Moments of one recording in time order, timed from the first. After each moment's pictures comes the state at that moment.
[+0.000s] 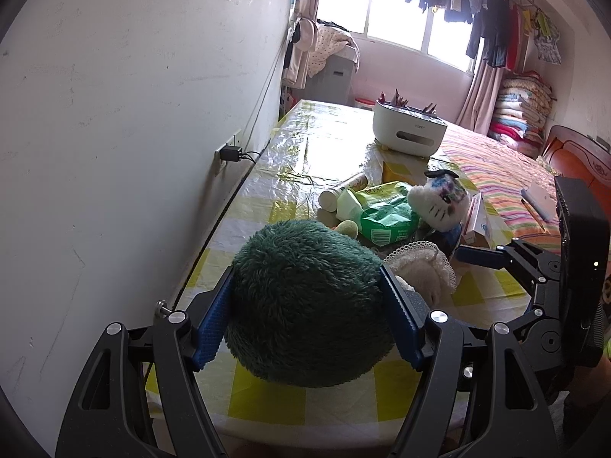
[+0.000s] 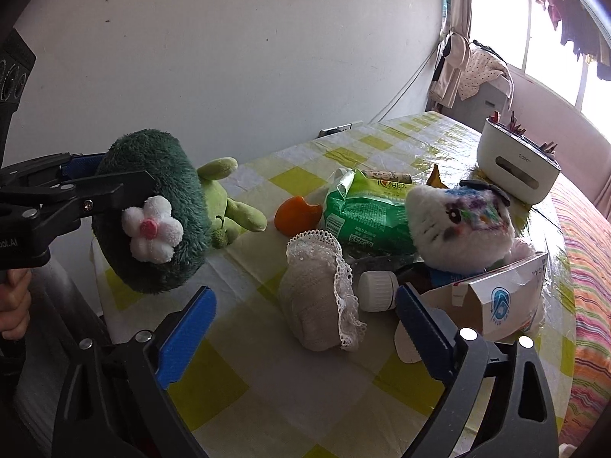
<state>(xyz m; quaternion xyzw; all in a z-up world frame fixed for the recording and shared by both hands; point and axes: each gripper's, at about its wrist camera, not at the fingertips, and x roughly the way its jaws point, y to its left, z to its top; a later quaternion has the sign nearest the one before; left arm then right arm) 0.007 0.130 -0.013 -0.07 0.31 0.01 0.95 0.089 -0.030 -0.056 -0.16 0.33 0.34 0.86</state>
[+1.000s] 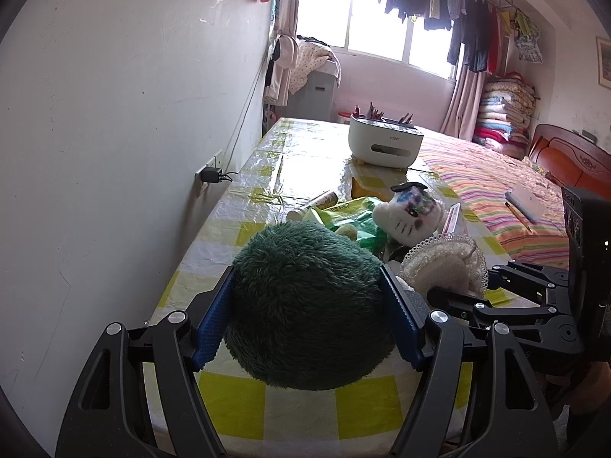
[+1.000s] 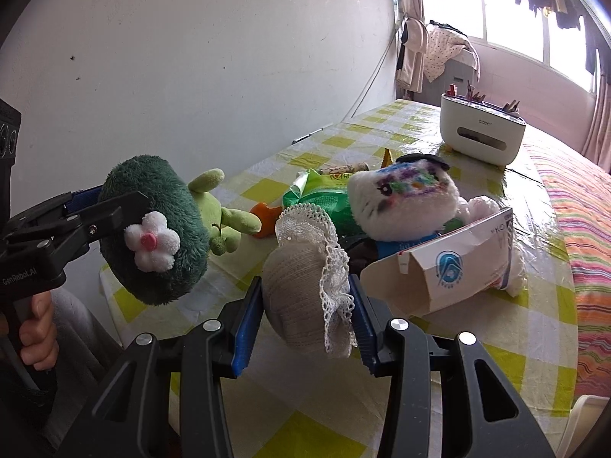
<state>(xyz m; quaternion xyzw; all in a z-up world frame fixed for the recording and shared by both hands) 0.009 0.095 -0.003 -0.05 0.28 -0.01 0.96 0.081 -0.089 -0.041 -0.07 0.33 0.30 0.89</state>
